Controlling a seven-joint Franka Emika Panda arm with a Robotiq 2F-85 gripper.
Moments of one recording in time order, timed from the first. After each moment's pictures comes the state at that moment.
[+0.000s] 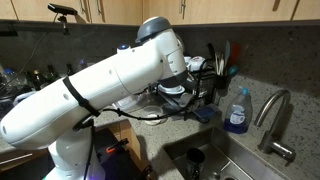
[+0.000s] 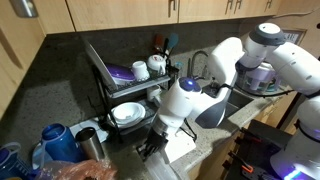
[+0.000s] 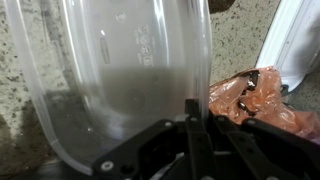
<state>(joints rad) 2.53 -1.14 -1.72 -2.19 -1.62 2.30 1.81</state>
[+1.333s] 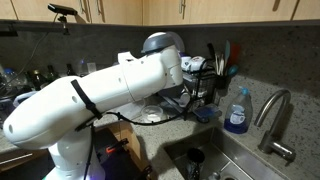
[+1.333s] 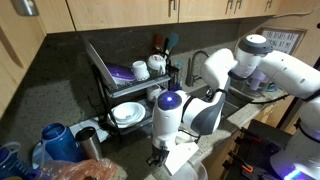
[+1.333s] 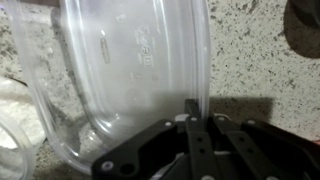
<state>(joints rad) 2.60 -1.29 -1.72 -2.12 -1.52 1.89 1.67</state>
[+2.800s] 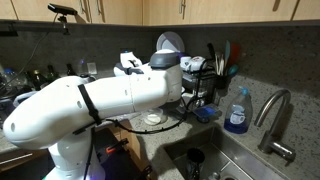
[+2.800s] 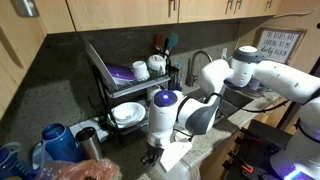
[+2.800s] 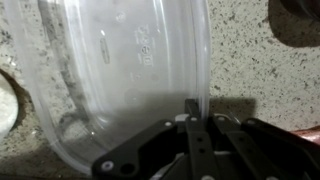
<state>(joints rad) 2.60 -1.47 -1.66 -2.07 -1.65 1.81 1.59</state>
